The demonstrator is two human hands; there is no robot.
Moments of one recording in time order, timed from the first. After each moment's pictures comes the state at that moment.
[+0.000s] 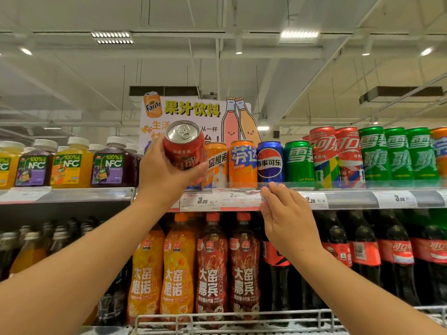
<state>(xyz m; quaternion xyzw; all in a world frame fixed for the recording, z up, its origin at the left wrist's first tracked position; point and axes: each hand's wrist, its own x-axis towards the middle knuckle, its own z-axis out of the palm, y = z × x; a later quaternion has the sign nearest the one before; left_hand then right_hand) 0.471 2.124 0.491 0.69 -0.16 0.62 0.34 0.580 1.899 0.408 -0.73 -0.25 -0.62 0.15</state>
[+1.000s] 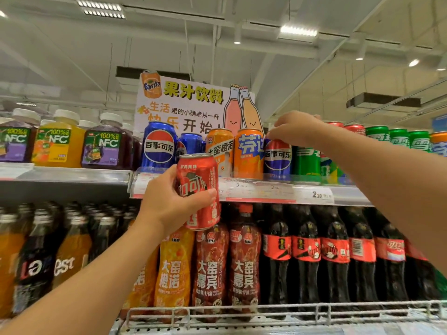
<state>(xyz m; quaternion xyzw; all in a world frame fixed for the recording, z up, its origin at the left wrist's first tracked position) 0.482 2.136 0.428 0.73 -0.18 0.46 0.48 0.583 1.894 0.599 -0.90 -0.15 -0.39 0.09</state>
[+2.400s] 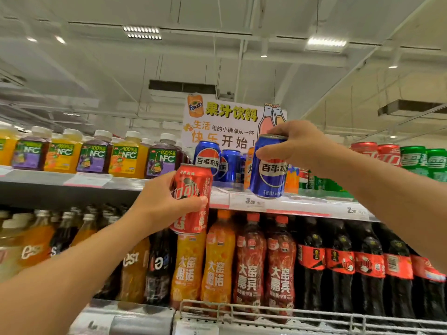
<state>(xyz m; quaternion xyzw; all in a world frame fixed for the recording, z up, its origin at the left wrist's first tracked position) 0.411 2.224 0.445 0.80 -0.11 0.43 0.40 0.465 1.957 0.566 -0.81 -0.37 -0.29 0.36</state>
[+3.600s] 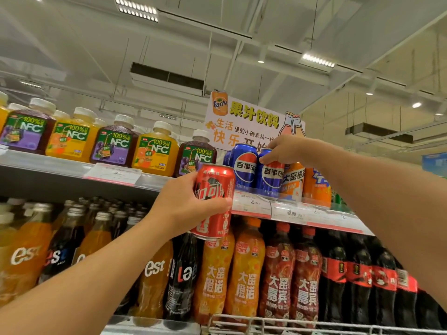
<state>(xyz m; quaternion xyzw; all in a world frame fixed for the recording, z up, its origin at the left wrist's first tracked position) 0.421 2.292 0.443 0.79 -0.17 0.40 0.44 0.513 2.079 0.609 -0.94 -0.18 -0.25 0.14</state>
